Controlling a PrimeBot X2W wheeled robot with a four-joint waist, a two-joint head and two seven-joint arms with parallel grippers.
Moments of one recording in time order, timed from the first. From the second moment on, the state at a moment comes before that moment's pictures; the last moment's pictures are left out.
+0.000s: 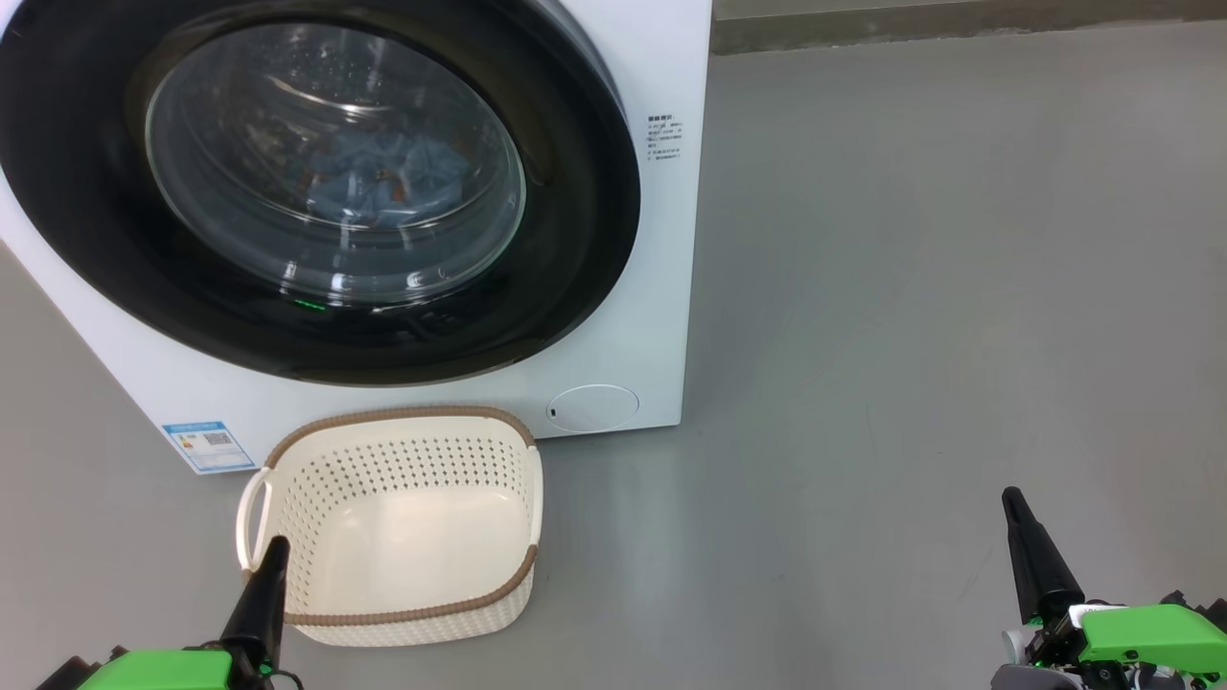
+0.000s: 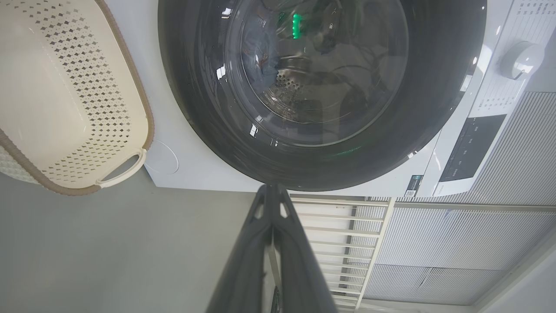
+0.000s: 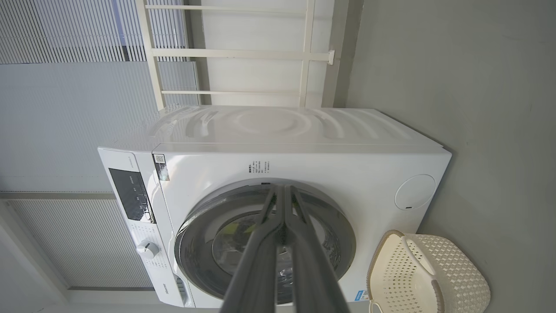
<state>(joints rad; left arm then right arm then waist) -0.07 0.04 0.07 0.27 -1.61 -0.12 0.10 -0.07 -0.05 -0.14 0.27 1.61 0.13 0.11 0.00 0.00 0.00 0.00</state>
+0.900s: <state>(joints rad) -0.07 0.04 0.07 0.27 -1.61 -0.12 0.11 -0.07 -0.05 -0.14 0.27 1.61 0.13 0.11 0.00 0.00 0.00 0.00</state>
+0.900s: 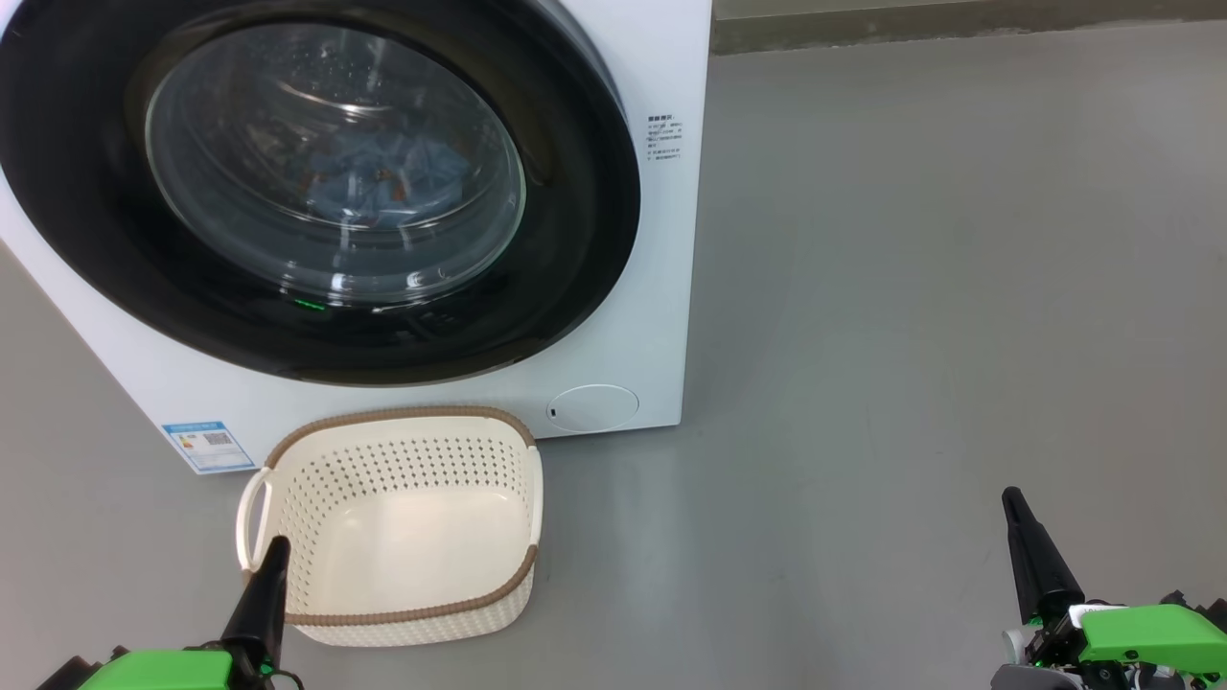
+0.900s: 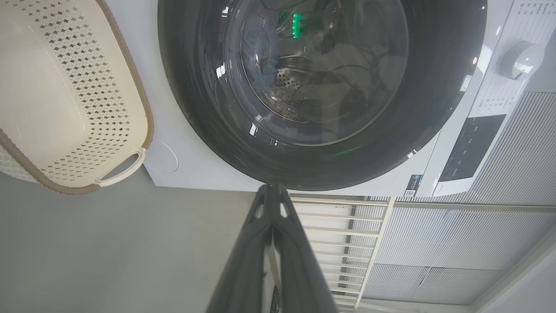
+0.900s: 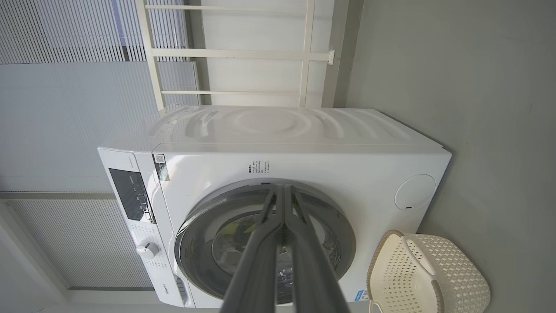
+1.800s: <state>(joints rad) -0.07 0.04 0.07 0.27 -1.61 -0.12 0.11 -0.07 -0.05 -0.14 0.27 1.61 0.13 0.11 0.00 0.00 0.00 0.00</state>
